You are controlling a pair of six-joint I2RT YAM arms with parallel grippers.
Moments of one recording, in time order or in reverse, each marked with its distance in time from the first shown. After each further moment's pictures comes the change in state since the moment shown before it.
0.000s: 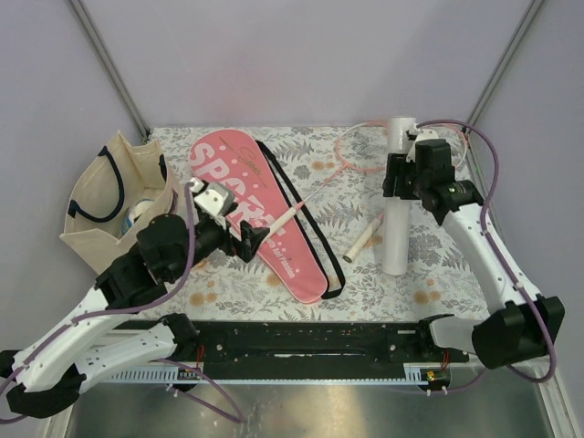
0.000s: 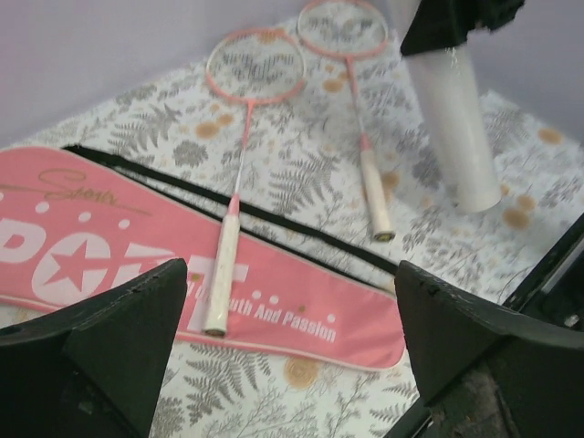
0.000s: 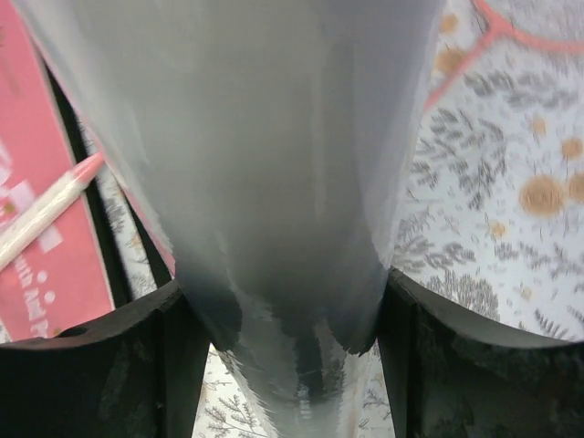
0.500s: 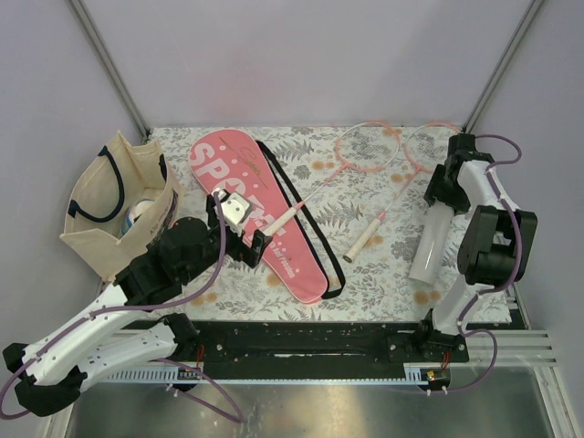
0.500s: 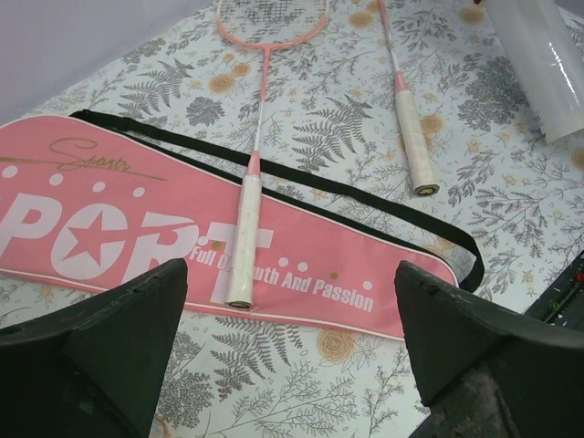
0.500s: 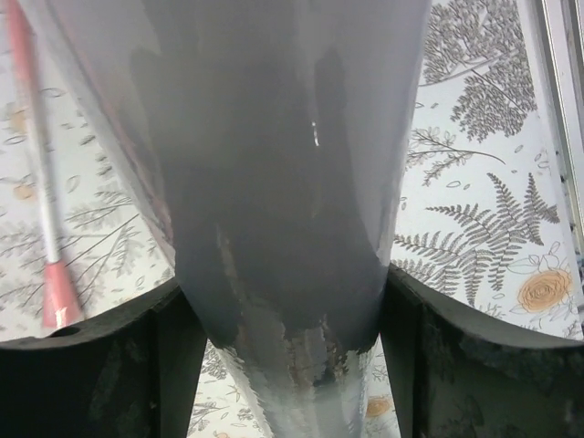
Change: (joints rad) left arm 0.000 0.003 -0.173 0.035 -0.018 0.104; right arm -0.431 0.533 0.192 -0.216 0.142 0.126
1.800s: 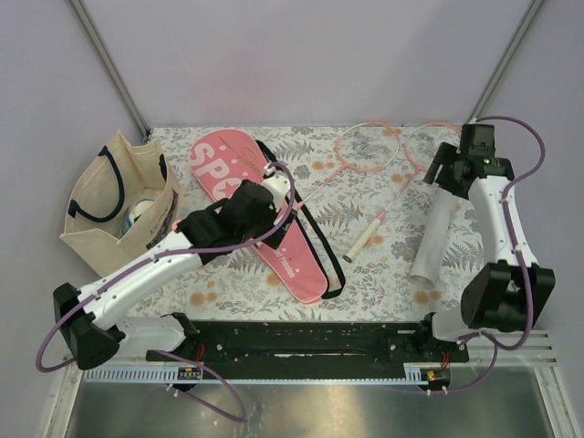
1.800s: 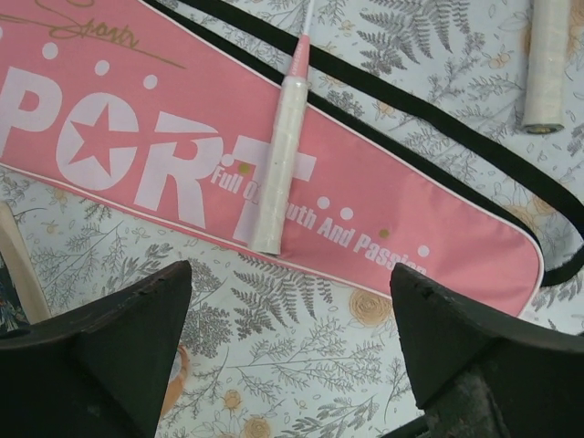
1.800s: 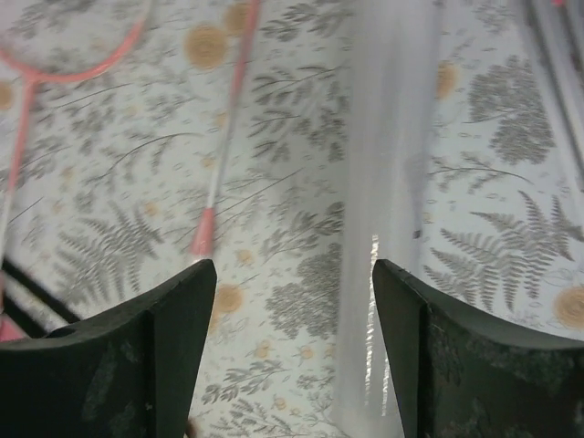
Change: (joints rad) left arm 0.032 0.443 0.223 -0.201 -0.141 -0.072; right arm 0.004 -0.256 0.010 -0.002 -0.095 0.031
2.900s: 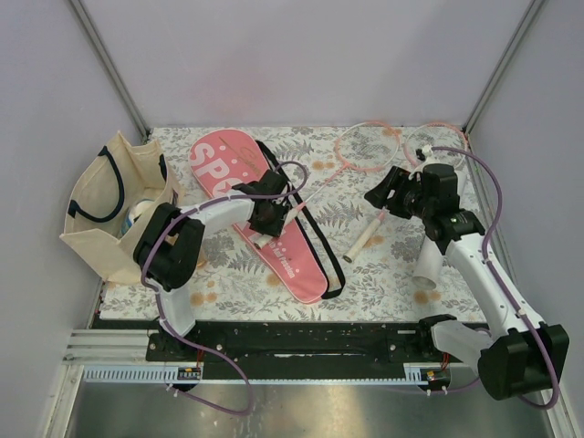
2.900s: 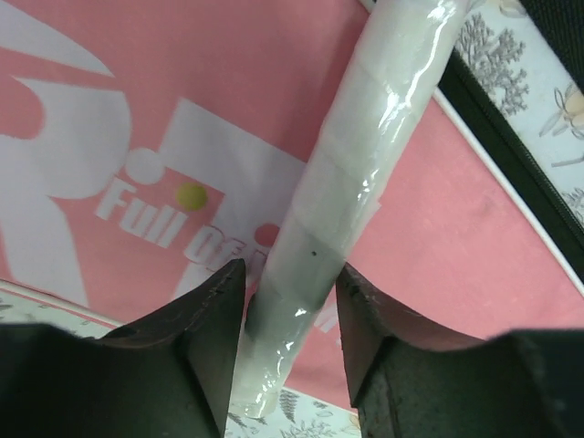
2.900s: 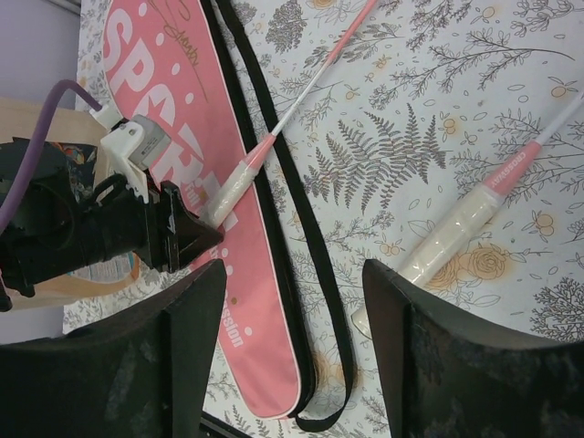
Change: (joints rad) left arm 0.301 0.679 0.113 0.091 0.286 -0.151; right arm 0.348 -0.420 -0.485 0.448 -0.365 0.268
